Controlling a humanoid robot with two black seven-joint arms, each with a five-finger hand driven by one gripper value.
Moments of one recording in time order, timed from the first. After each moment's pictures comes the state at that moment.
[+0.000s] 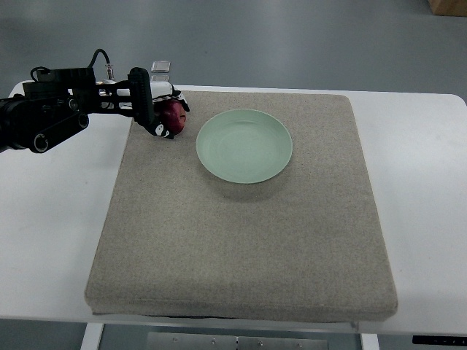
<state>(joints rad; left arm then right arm) -1.25 0.39 0.13 -0.63 1.09 -0.14 -0.30 0.00 0.00 -0.03 0.12 0.01 0.18 -0.03</state>
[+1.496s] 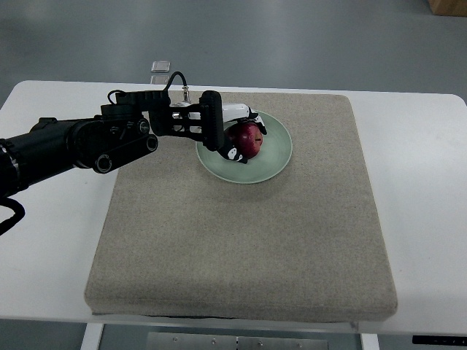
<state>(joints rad) -1.22 0.20 0.05 -0.73 1.09 -0.11 -0.29 0.00 0.00 -0.03 0.12 0.01 0.18 -0.03</state>
